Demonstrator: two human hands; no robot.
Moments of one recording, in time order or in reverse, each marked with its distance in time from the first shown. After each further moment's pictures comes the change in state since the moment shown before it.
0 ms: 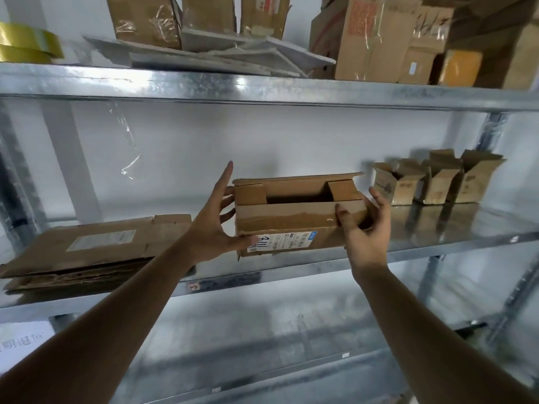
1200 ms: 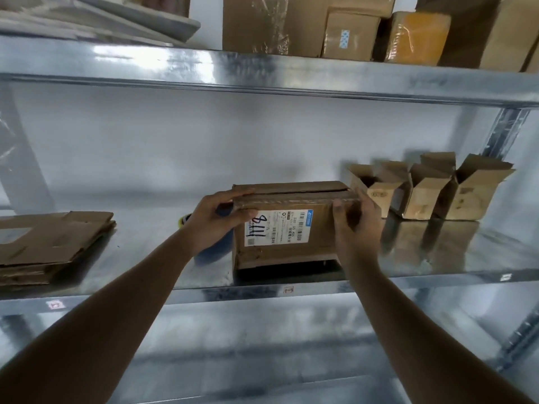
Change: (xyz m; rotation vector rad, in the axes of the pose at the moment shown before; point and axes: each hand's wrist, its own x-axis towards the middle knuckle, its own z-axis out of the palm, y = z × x) left_hand 0.157 -0.005 0.198 -0.046 0.160 -0.131; right_hand 0.206 0.085 -0.136 -0.418 -0.109 -0.126
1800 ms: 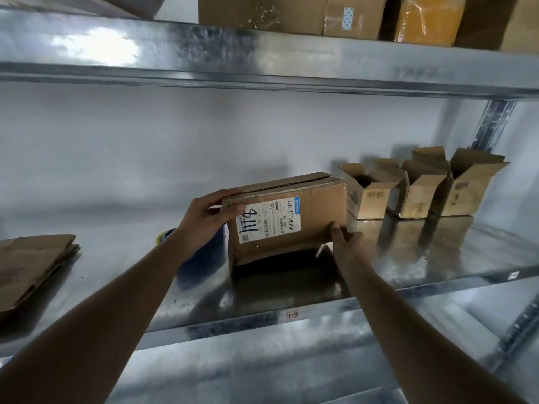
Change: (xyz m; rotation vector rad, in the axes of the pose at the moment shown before) left_hand 0.055 -0.042 -0.002 -0.106 0.054 -0.090; right_hand 0.015 0.051 0.035 -0.045 -0.164 0.521
